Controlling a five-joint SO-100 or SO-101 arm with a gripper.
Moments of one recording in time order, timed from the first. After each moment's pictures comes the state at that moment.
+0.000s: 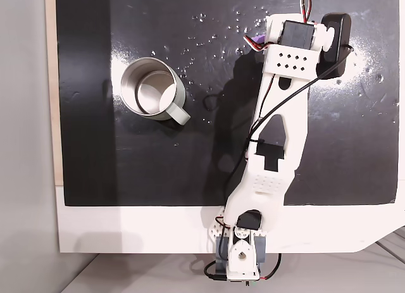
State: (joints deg) arm 10.4 51.6 36.3 85.9 -9.8
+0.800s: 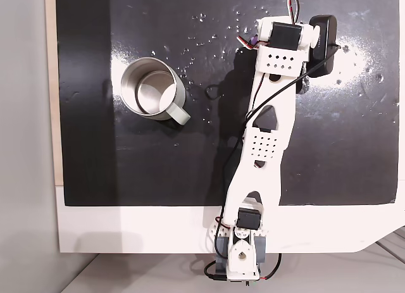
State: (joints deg) arm 9.6 20.8 -8.3 101.5 -9.7
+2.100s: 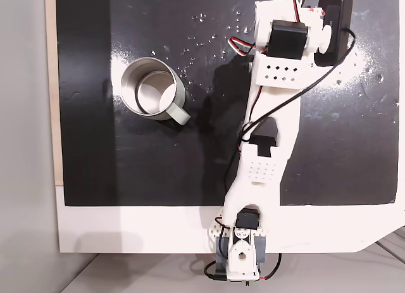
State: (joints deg) arm 7.3 49.4 4.7 102.7 -8.8
